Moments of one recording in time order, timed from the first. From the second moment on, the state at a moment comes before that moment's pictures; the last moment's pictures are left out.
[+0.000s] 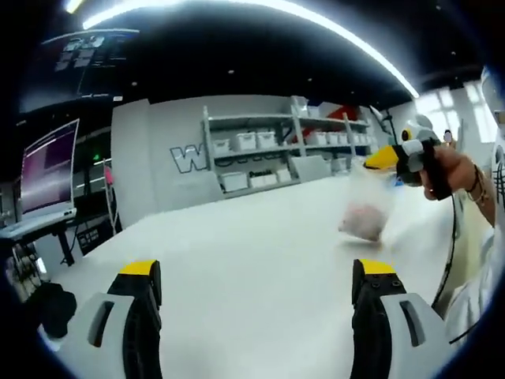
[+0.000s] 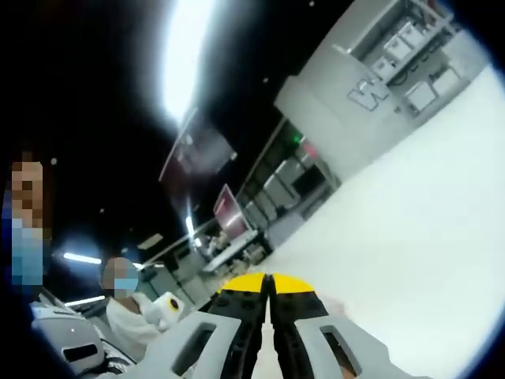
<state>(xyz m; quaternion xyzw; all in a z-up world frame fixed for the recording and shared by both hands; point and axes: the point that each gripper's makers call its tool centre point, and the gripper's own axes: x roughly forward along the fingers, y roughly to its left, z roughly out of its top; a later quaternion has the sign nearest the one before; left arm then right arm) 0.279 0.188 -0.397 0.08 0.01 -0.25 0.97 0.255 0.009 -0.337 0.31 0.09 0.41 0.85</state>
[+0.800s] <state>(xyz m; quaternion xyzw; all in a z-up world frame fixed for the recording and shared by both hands) 0.279 0.190 -0.404 0.10 0.02 -0.24 0.97 0.267 -0.004 -0.324 0.32 0.08 0.40 0.86</state>
